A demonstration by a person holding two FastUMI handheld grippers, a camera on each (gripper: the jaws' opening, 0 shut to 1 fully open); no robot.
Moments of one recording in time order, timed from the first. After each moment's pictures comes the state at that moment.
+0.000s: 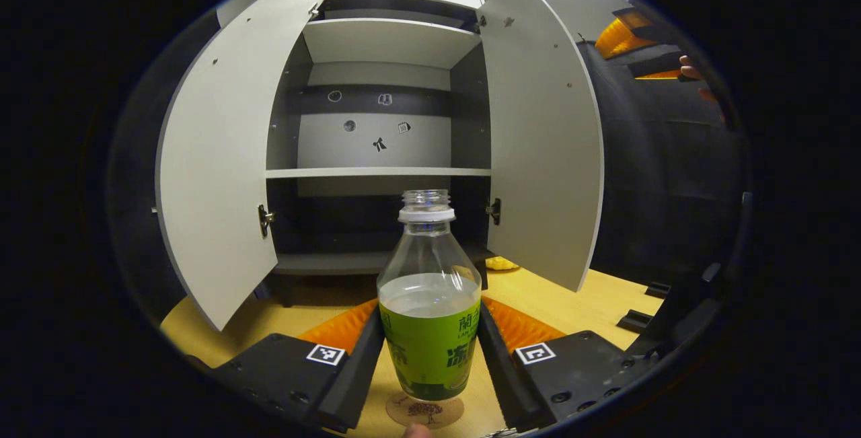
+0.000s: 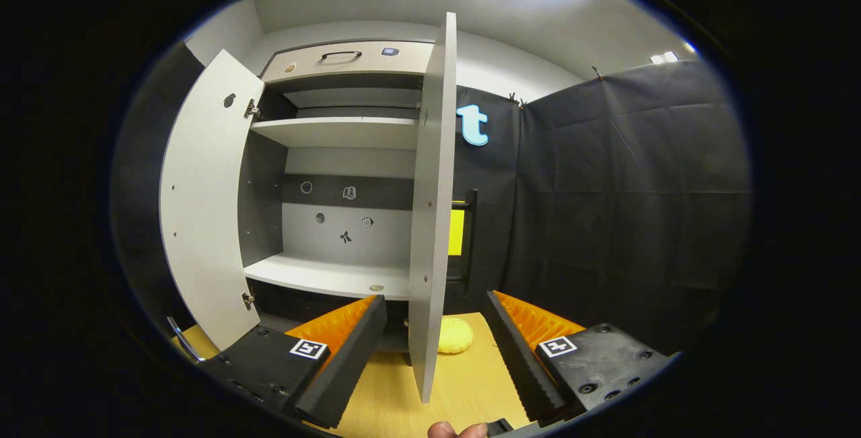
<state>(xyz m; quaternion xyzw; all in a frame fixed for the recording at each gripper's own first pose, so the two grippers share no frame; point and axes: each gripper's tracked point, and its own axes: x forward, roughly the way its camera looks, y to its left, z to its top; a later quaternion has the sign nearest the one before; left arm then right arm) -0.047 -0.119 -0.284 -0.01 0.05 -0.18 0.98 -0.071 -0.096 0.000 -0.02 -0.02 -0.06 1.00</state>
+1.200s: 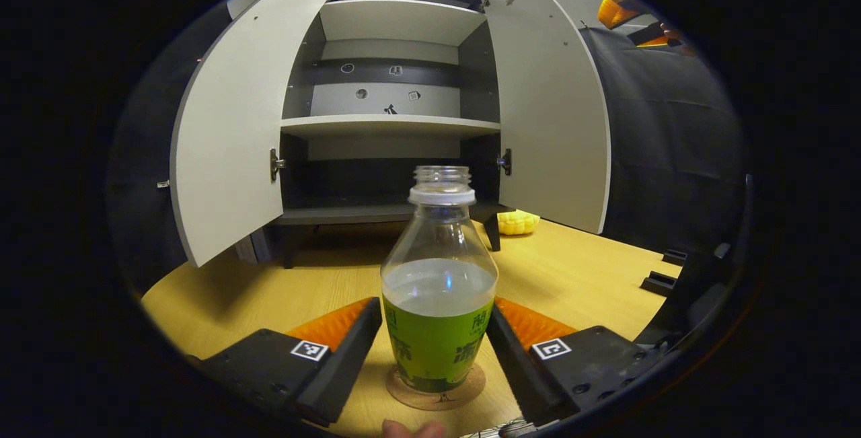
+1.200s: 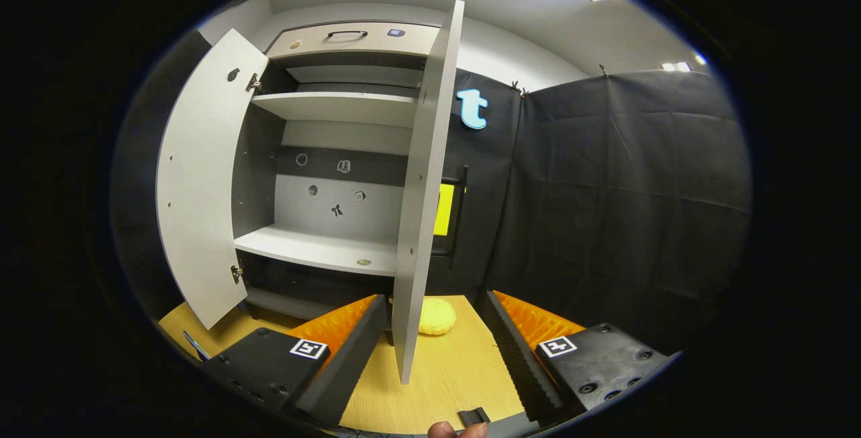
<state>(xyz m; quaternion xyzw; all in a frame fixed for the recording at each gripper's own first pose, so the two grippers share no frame) -0.051 -0.110 -0.370 0.00 0.08 -0.17 0.98 -0.089 -0.112 -0.017 -0.05 0.03 -0.08 1.00</state>
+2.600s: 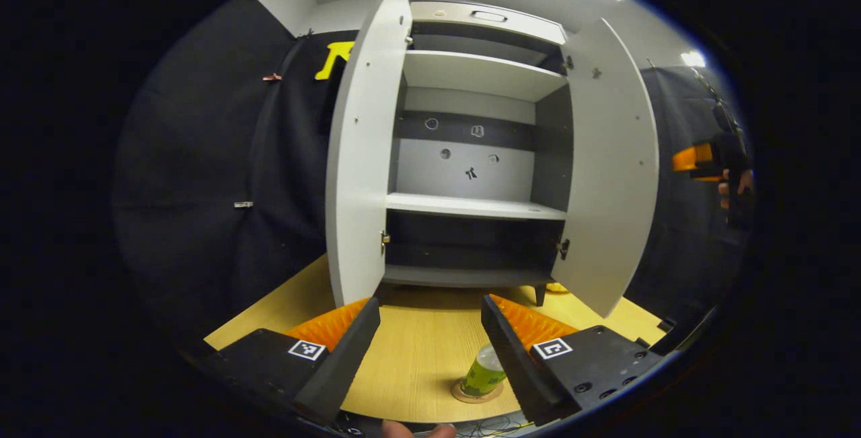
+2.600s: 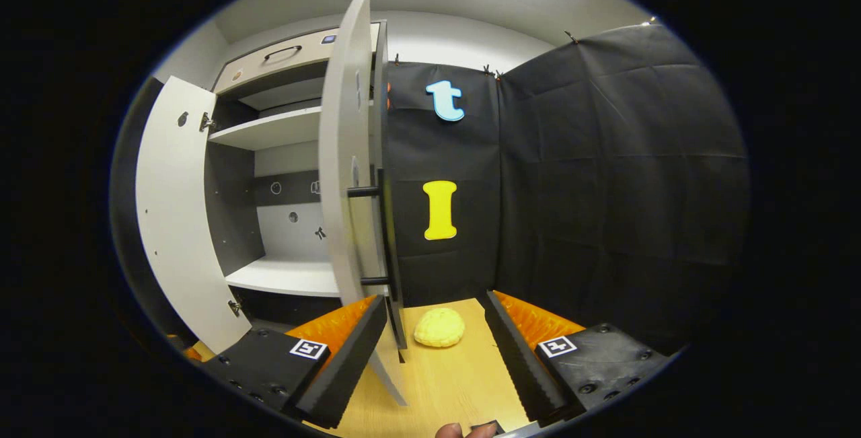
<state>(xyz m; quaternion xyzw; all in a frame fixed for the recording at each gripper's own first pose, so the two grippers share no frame) -0.110 0.029 -0.163 -0.07 0.05 0.01 1.00 -0.020 -0.198 -0.008 0.05 0.02 -0.07 1.00</state>
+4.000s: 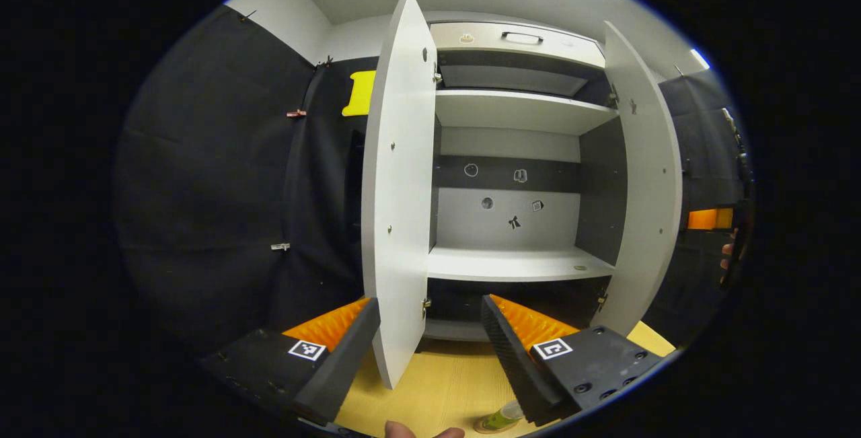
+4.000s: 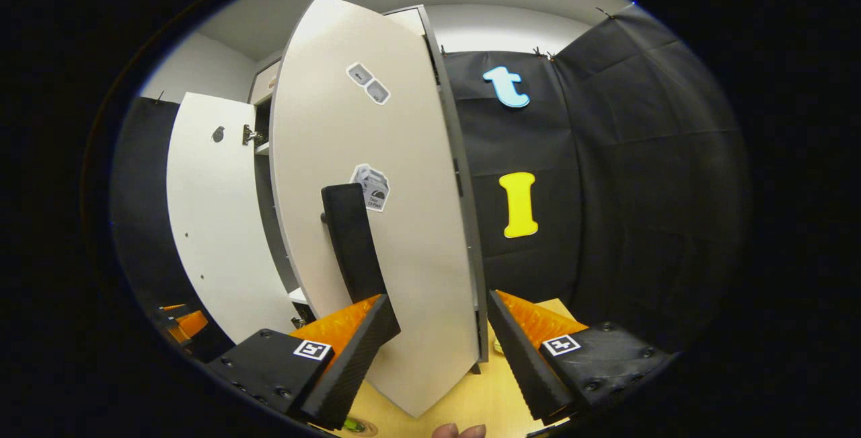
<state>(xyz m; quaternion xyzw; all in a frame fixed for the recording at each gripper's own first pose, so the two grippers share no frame) -0.062 0.067 -0.068 -0.04 0.01 0.07 1.00 0.041 -0.073 -0.001 0.10 0.03 0.10 0.99</state>
